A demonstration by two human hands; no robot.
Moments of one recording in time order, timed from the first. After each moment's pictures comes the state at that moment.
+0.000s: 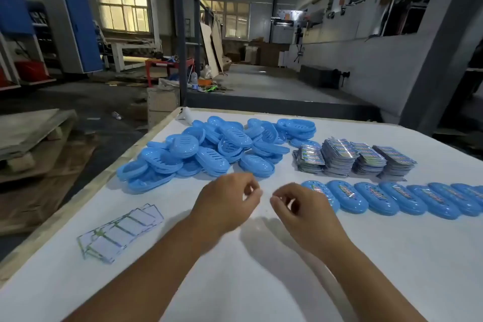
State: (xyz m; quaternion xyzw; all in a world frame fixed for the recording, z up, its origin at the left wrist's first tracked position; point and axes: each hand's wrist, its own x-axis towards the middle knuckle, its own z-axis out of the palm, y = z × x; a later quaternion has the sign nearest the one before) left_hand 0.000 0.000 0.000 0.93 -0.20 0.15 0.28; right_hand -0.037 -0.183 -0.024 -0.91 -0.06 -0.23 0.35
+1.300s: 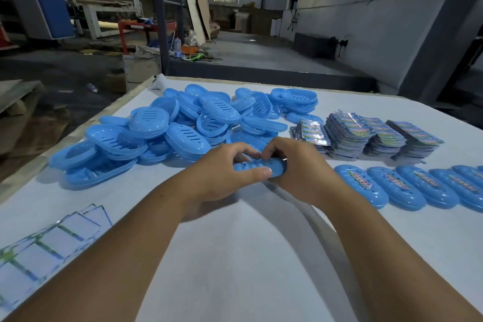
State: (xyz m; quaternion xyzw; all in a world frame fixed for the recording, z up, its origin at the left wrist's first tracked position) left_hand 0.094 -0.014 -0.026 0.88 -0.23 -0.03 0.42; right_hand 0.061 -0.209 -0.015 -0.93 -0.14 -0.16 0.29
